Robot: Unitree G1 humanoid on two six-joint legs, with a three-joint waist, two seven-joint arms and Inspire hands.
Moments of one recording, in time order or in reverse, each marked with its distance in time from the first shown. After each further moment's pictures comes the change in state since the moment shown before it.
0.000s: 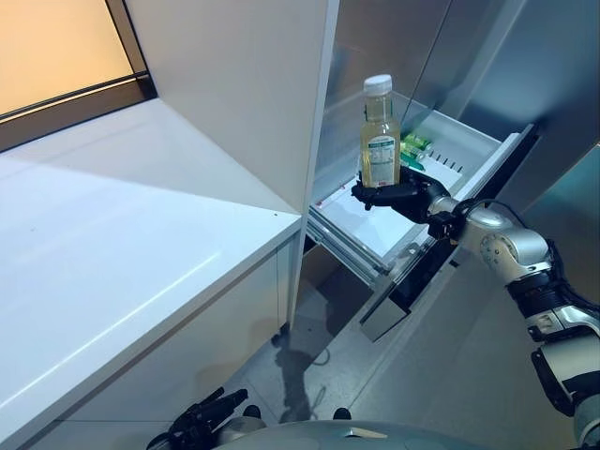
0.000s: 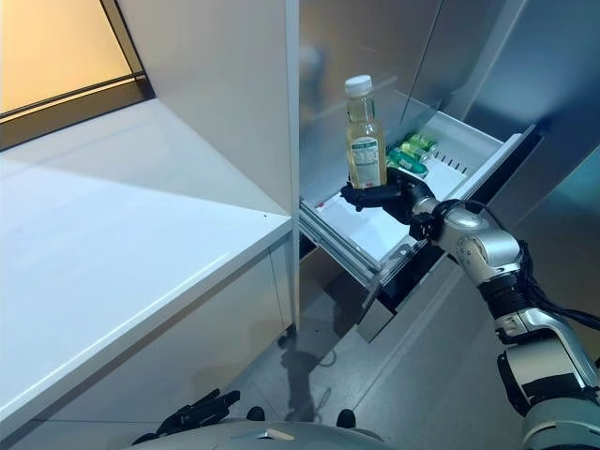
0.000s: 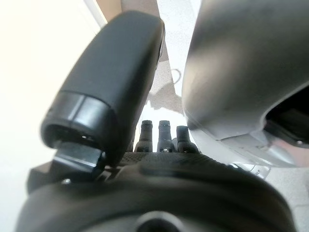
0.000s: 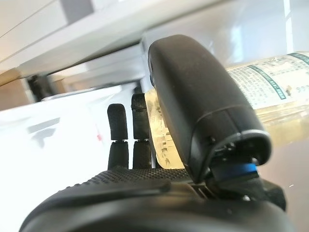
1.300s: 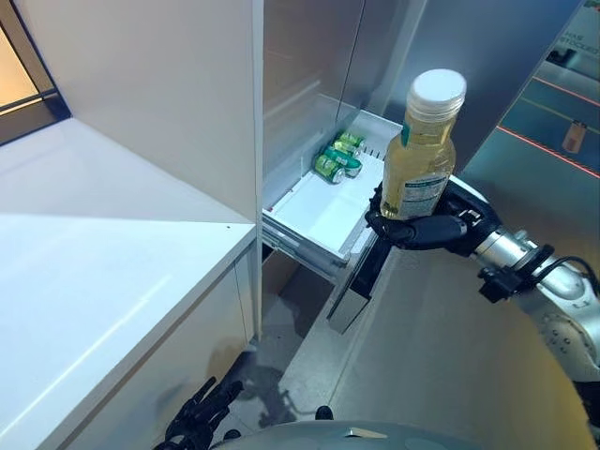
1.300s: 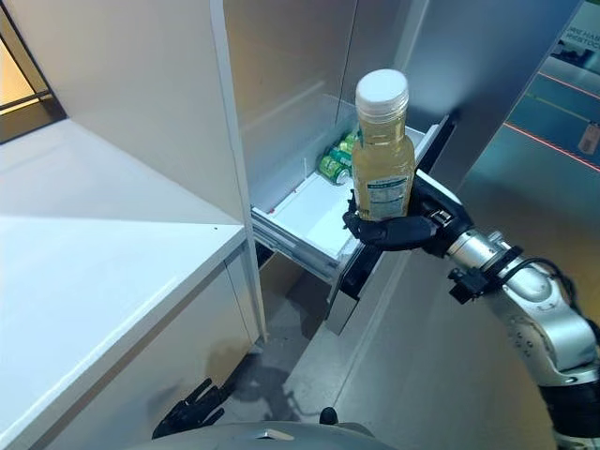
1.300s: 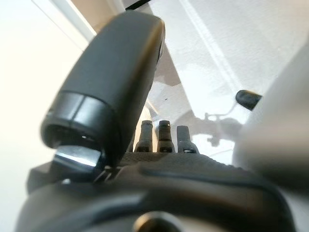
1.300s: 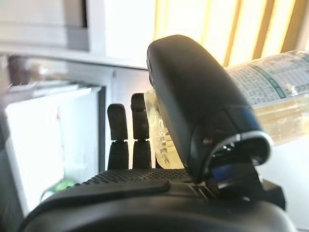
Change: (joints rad) left arm 0.063 -0.051 0.016 -0.039 -0.034 -0.132 0.004; right arm 0.562 -0.205 -0.382 -0.749 -0.040 -0.211 0.183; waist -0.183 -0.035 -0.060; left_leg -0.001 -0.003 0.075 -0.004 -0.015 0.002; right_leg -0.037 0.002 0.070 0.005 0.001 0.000
